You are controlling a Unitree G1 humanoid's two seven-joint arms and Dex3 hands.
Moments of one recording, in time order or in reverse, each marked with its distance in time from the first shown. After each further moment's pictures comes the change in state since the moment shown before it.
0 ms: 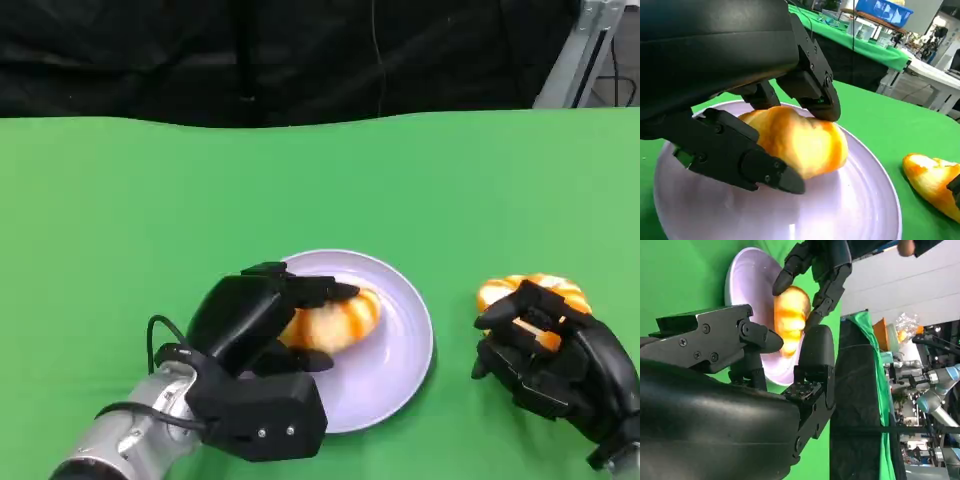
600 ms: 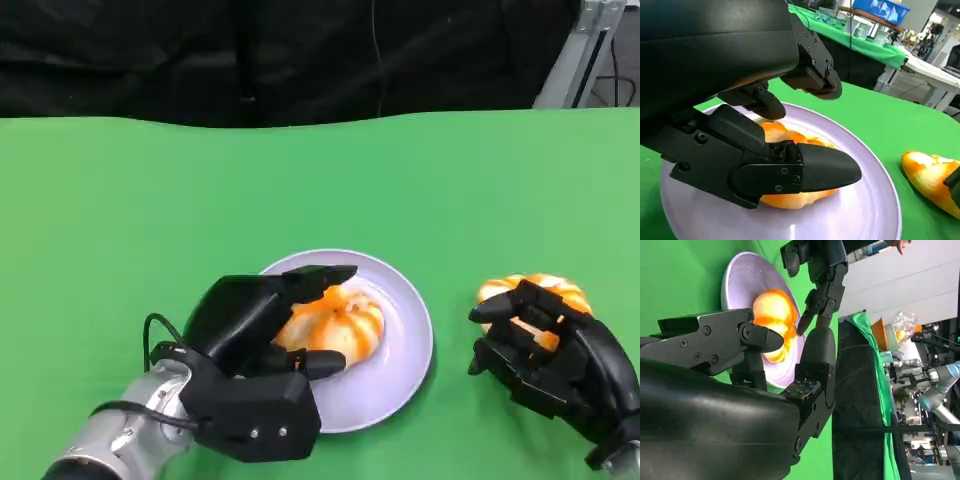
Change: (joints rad) left arm 0.000 0.014 0.002 -0.004 -0.020 -0.028 -0.035; right arm 0.014 0.003 0.004 -0.050 0.000 0.052 -0.020
